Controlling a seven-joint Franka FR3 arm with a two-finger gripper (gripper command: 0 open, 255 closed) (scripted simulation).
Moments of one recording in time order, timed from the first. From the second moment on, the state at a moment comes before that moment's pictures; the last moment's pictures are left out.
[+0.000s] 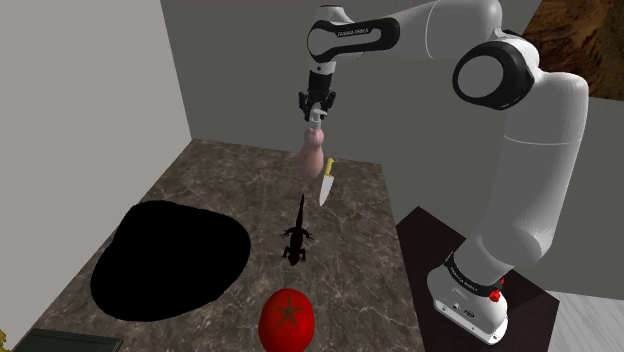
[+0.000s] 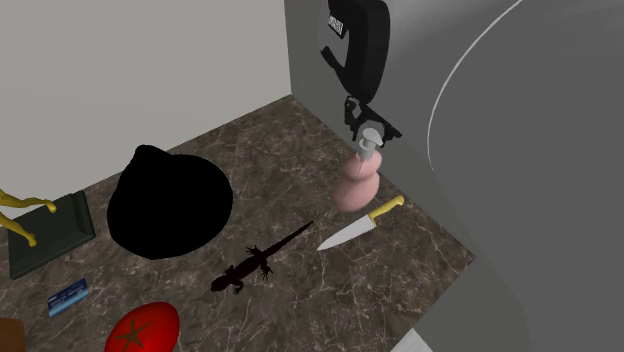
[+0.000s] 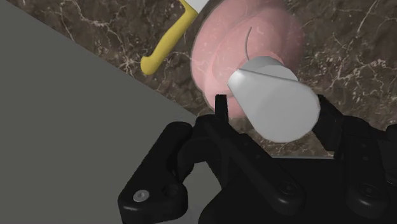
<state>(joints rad) 0.03 0.39 -0.04 -1.50 0.07 1.85 0.18</state>
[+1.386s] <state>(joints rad) 0.03 0.39 -0.04 -1.36 0.07 1.70 0.18</state>
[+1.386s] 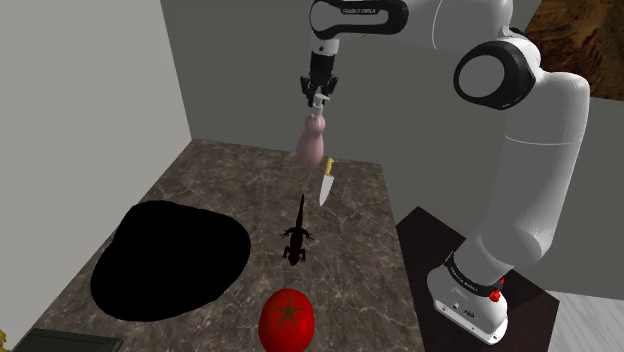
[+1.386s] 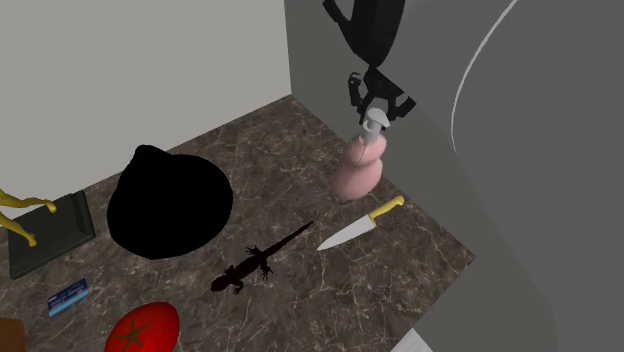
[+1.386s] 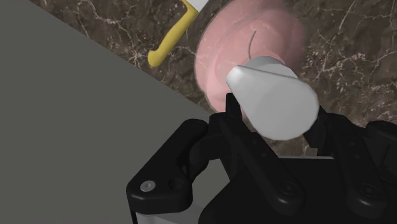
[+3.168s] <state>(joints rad) 0.06 0.27 -0.03 -1.19 0.06 1.42 0.25</state>
